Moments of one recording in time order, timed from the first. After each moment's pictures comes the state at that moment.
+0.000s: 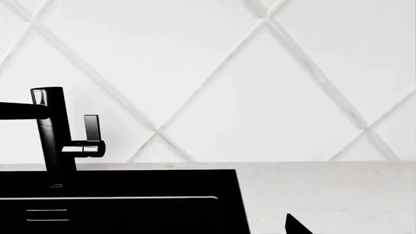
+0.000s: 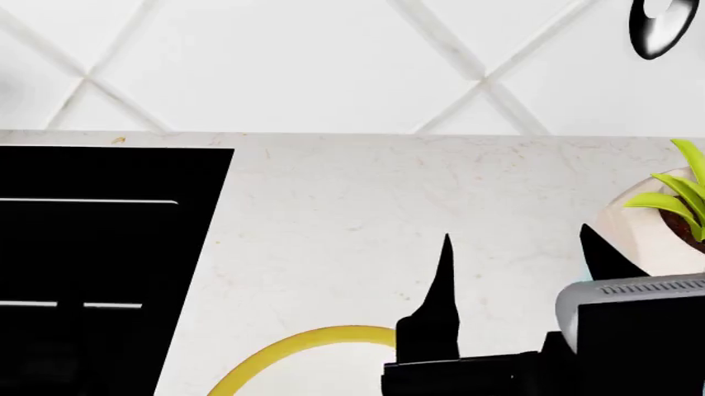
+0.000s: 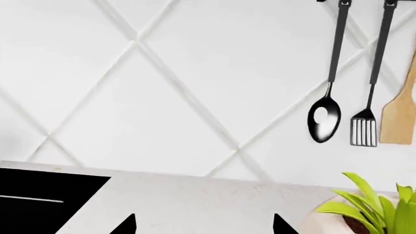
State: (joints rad) left arm -0.14 -0.40 0.00 0.90 -0.60 -0.85 -0.47; right arm 0.48 0.82 -0.17 -0.91 1.30 0.74 0.93
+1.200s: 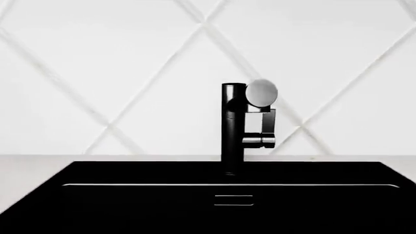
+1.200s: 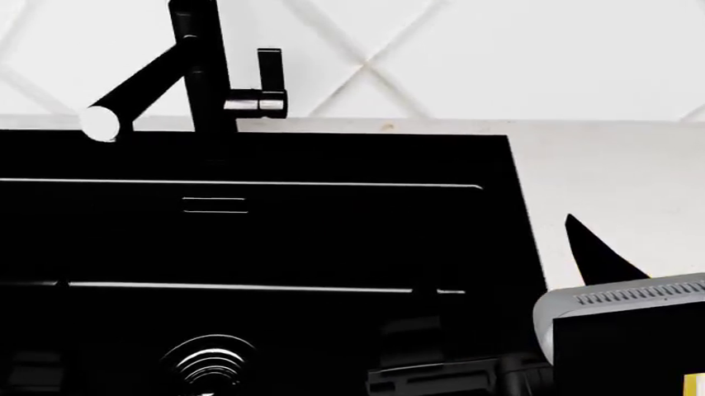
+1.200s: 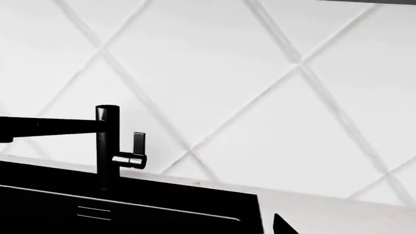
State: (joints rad) left arm -0.10 -0.43 -0.02 0.91 -0.63 -0.81 -0.49; right arm 0.49 0.81 -0.21 -0.94 1.21 0.74 0.89
